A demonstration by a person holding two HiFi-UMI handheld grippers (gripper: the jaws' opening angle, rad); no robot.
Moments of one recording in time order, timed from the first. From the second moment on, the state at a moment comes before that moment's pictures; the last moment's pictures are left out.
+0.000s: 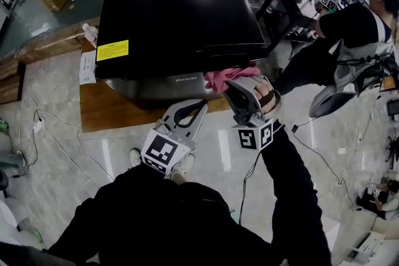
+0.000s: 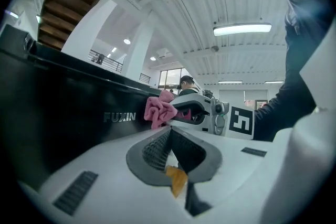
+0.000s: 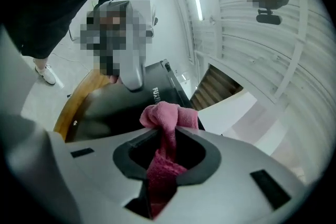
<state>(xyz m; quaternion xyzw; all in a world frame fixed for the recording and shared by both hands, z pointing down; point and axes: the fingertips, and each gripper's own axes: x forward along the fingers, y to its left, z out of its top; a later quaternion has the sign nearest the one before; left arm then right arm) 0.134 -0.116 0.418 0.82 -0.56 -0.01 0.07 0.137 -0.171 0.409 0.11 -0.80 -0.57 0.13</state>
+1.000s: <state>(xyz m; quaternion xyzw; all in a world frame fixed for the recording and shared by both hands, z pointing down) 0.125 -0.137 0.610 0.80 -0.58 0.10 0.13 0.127 -0.160 0.672 -0.09 -0.82 -0.50 0.27</state>
